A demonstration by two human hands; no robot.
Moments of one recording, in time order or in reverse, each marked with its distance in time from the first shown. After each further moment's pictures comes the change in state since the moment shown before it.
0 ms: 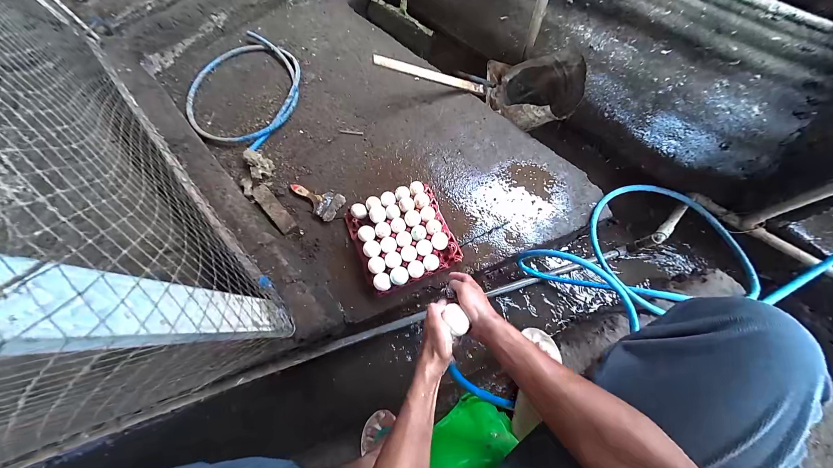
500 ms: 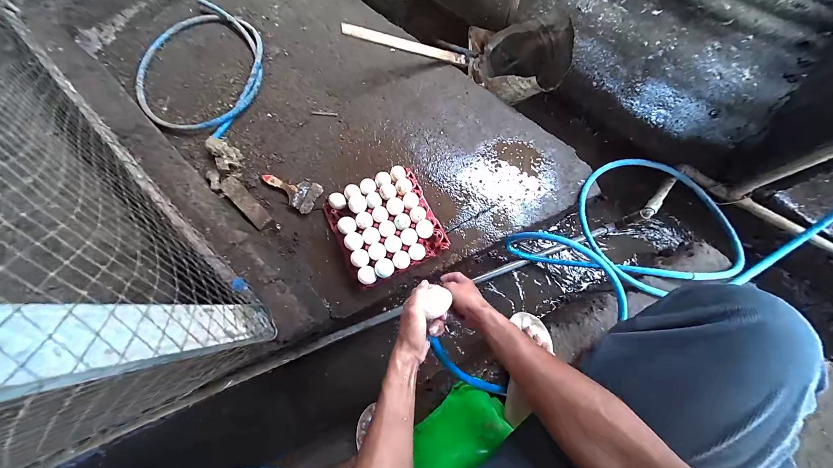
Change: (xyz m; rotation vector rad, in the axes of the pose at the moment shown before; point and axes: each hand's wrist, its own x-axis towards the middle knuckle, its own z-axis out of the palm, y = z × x) left_hand 0.025 0.002 -0.016 -0.220 -0.214 -0.154; right_hand 0.044 0.033 -0.026 -0.241 -0.082 0.166
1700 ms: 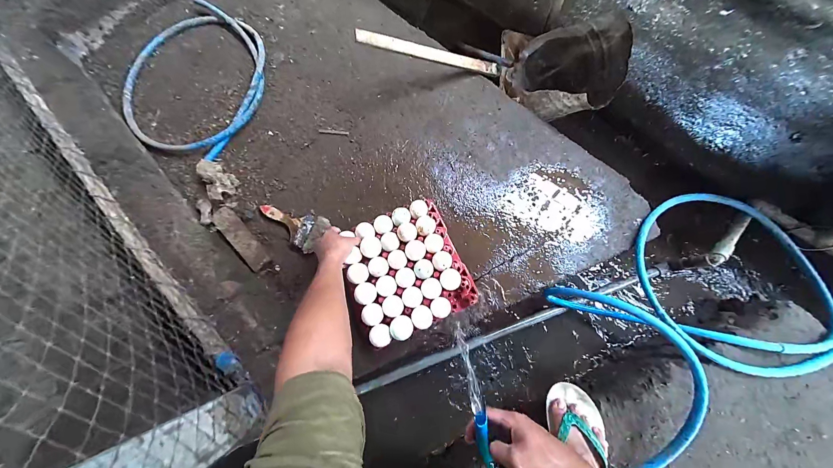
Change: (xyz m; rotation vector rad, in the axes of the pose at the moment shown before) left_hand 0.311 0.165 -0.176 1.117 0.583 -0.120; right_hand -0.024 0.032 -0.036 -0.286 -0.534 -0.104
